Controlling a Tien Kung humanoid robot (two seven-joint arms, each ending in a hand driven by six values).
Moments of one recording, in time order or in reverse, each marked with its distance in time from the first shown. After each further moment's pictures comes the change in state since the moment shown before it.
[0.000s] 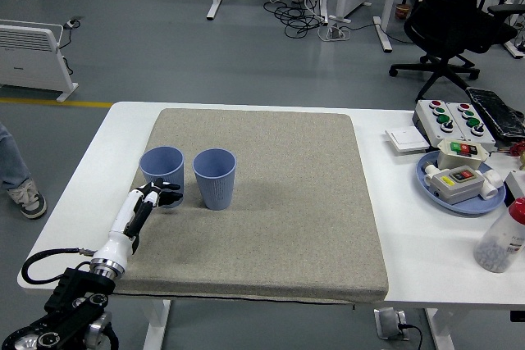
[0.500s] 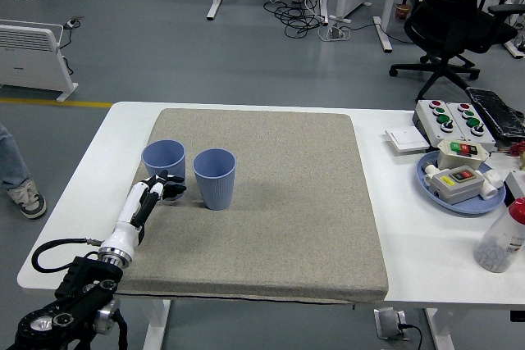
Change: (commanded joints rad) left arm -0.099 -0.036 0.056 0.137 -0.068 -0.009 -0.021; right arm -0.003 0.000 0.005 0.001 -0.010 0.002 -0.002
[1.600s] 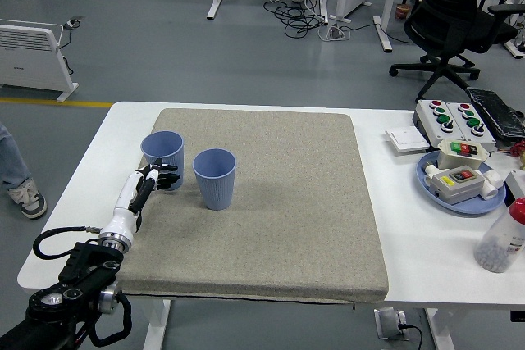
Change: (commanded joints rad) left arm -0.123 -0.031 0.076 0.188 -0.125 -0.017 -0.019; right arm -0.013 0.002 0.015 0.002 -0.029 0.004 -0.009
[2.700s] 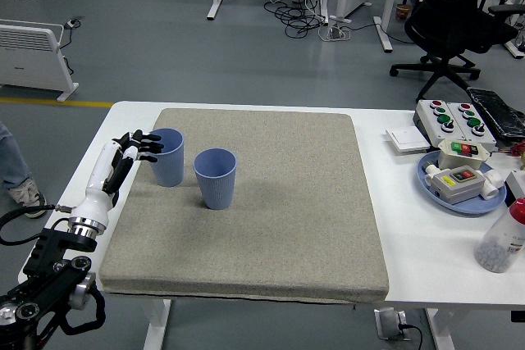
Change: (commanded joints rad) left arm 0.177 0.179 -0.278 -0.563 0.398 0.086 0.091; right arm 0.009 -0.002 -0.022 -0.003 0.042 -0.004 0.011
